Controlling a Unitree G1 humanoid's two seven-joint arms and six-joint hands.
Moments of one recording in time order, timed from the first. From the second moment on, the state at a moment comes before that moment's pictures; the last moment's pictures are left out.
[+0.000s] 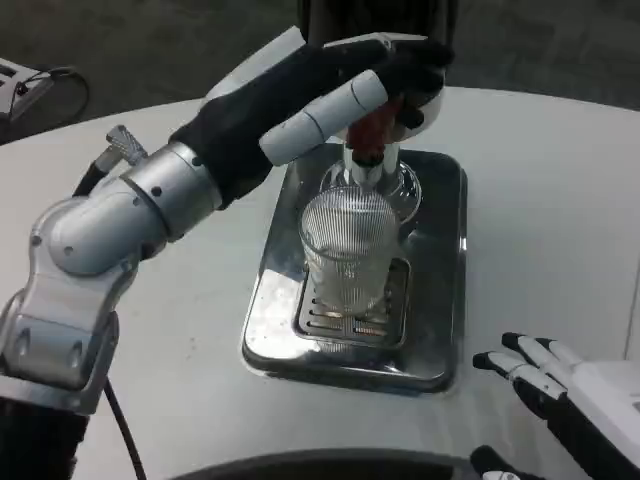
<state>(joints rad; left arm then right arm) -0.85 0.43 -0.05 0.09 -0.04 0.04 -0.57 0.31 -0.36 -0.06 -0.91 -0.90 0.12 0.61</state>
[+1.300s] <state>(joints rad) -0.85 0.45 -0.15 0.16 0.08 -0.11 -0.58 0.35 -0.36 -0.09 -0.94 -0.87 0.15 0.61</state>
